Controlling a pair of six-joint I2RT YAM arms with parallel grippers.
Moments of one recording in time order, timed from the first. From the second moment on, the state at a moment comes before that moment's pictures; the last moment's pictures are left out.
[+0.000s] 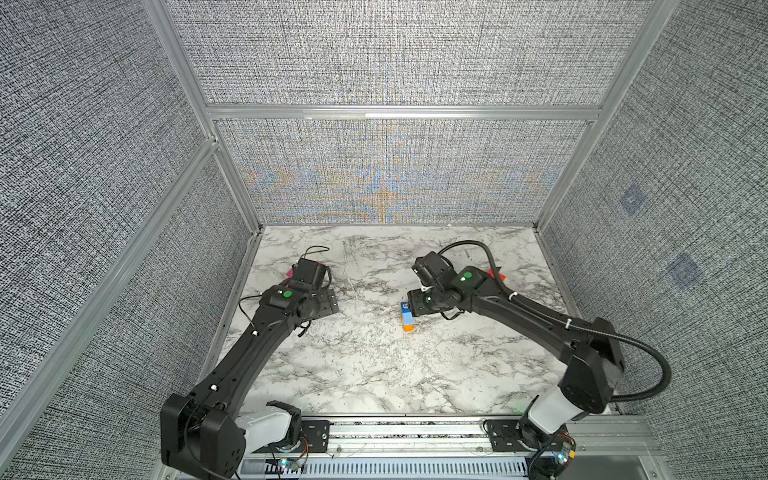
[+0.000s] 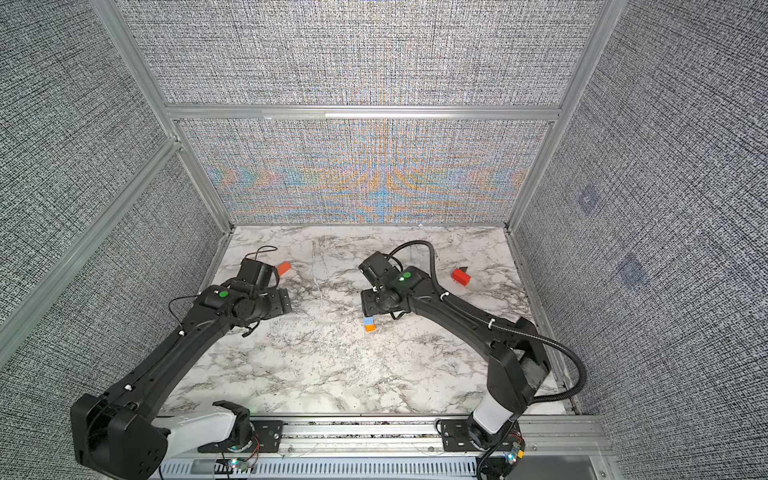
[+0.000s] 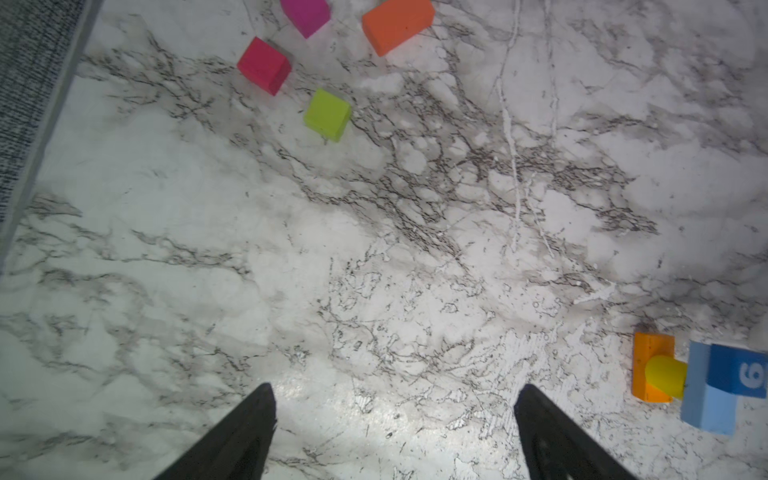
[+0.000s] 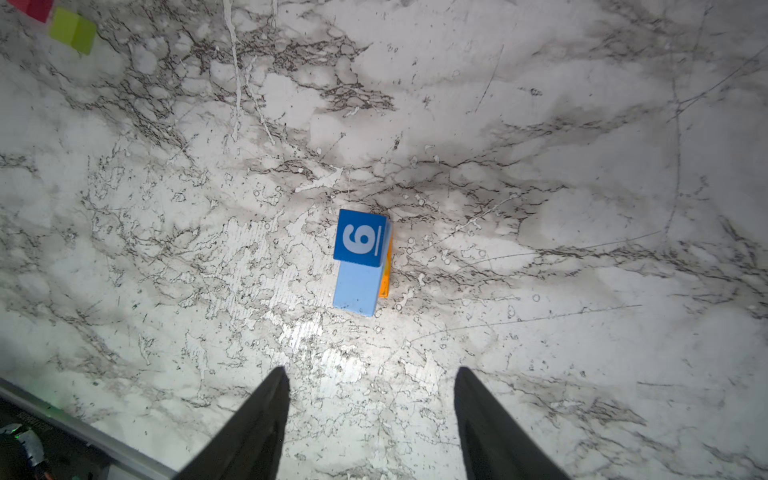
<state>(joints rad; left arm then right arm) -0.30 1.26 1.07 -0.93 -0.17 -0.56 0.76 1.58 1.35 -0.83 0.09 0.46</state>
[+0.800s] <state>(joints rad) -0.06 1.76 1.39 -0.97 -0.10 -0.27 0.57 1.29 0.91 -0.59 -0.20 0.35</state>
